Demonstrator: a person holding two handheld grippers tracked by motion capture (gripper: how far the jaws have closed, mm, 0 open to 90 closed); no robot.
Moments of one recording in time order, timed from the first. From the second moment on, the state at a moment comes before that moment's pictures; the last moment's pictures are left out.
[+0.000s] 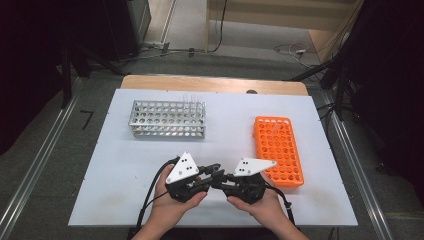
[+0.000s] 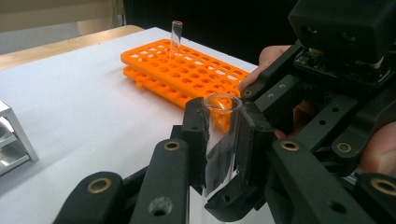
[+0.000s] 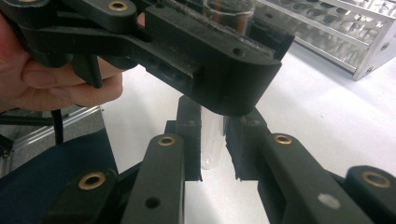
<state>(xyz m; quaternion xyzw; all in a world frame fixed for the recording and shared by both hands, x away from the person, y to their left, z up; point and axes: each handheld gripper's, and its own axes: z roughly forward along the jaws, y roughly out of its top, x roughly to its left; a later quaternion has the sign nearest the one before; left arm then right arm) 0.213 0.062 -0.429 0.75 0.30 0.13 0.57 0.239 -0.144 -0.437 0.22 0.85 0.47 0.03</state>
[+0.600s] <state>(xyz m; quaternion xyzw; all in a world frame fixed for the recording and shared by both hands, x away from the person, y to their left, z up) 0.225 0.087 -0.428 0.74 0.32 0.14 0.57 0.245 -0.167 -0.435 0.23 0.84 0.48 0.06</state>
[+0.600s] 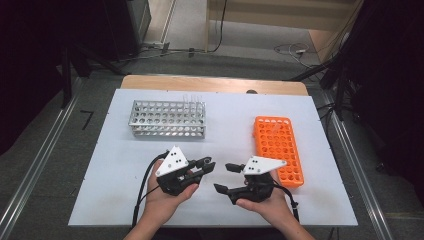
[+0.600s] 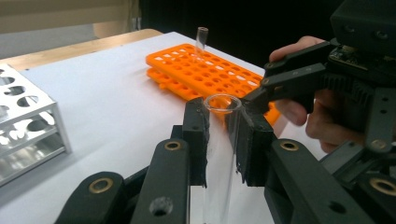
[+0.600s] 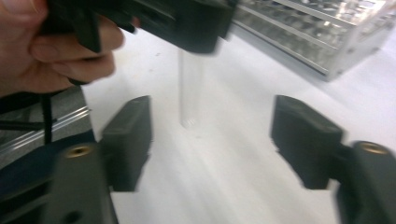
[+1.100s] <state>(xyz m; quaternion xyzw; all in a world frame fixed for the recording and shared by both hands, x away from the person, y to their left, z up) 0.251 0.125 -0.416 0.72 0.36 0.17 0.57 0.254 -0.238 -0.430 0.27 0.82 0.49 0.09</state>
